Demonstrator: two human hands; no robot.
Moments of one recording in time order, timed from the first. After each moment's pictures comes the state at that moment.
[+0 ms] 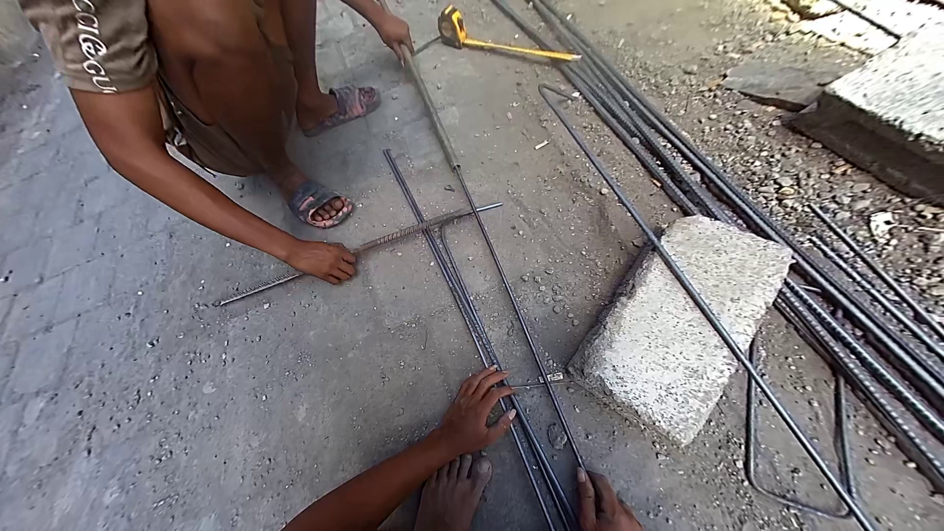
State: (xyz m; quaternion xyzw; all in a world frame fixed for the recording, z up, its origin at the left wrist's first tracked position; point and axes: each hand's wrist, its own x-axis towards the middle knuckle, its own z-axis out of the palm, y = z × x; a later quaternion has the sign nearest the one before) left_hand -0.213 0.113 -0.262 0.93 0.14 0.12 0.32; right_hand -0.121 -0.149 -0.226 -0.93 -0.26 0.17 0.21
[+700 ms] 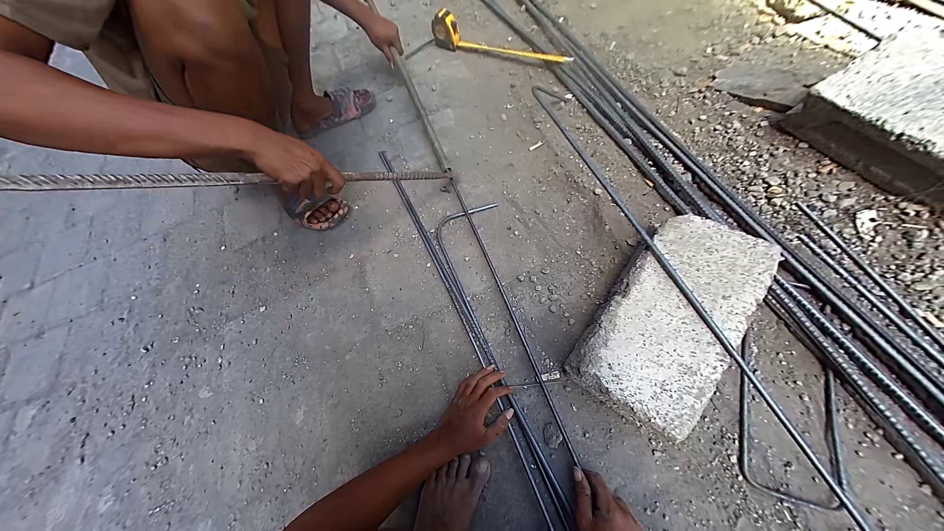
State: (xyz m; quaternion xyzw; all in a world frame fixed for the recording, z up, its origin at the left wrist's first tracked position) left_hand -0.212 0.112 -0.262 0.93 0.14 0.13 0.32; right_hand -0.122 -0.148 -0.227 -0.92 -0.26 0.17 0.22
